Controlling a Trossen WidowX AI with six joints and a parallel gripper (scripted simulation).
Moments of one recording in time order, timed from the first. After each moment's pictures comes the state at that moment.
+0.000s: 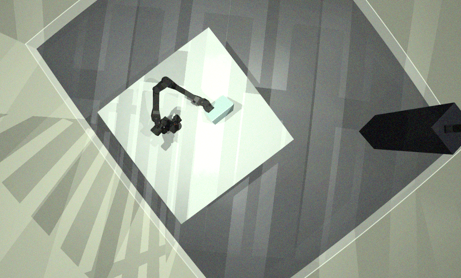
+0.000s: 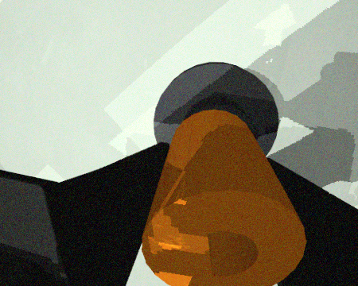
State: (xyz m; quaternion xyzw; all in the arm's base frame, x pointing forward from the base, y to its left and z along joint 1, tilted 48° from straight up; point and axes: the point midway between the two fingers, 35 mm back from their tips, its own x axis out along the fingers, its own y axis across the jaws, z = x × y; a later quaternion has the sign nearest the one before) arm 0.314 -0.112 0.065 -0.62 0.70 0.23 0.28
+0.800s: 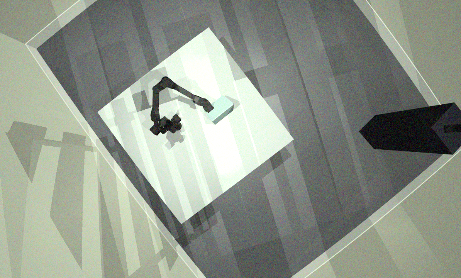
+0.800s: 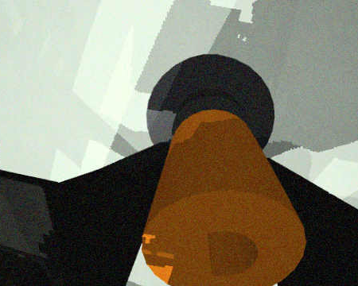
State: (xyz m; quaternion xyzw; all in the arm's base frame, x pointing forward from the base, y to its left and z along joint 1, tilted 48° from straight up) arm 0.318 -0.117 0.068 -0.62 0.70 0.23 0.28
